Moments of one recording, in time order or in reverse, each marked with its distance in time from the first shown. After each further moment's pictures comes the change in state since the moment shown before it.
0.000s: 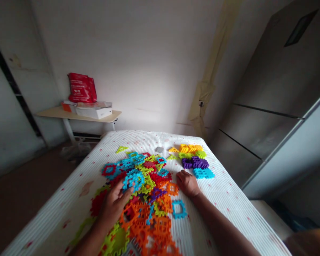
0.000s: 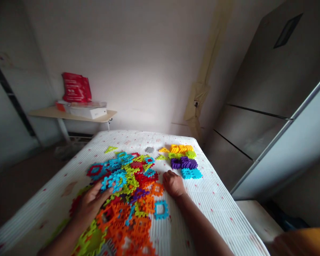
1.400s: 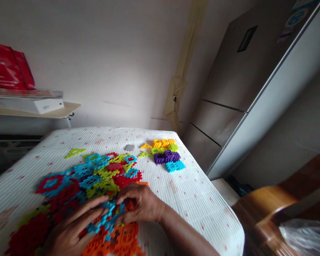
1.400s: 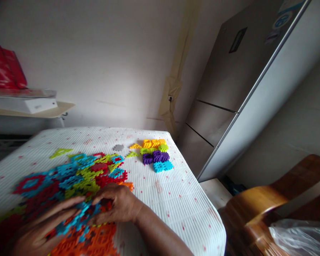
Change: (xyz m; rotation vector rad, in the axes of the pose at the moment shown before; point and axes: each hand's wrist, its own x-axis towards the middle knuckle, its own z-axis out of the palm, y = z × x) left_hand -0.012 -0.038 0.005 0.606 -0.132 0.706; right_hand -0.014 -0.084 -0.047 1.036 -0.087 -0.270
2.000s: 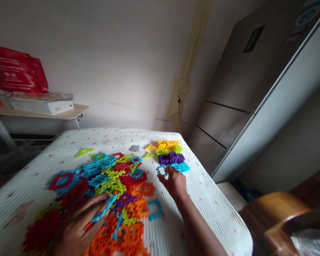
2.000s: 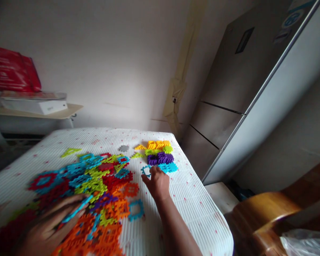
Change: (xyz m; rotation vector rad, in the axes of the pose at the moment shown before) left_hand 0.011 0.009 -0.011 0.091 0.048 0.052; right_hand -0.024 0.019 -0.064 -1.048 0.388 0.617
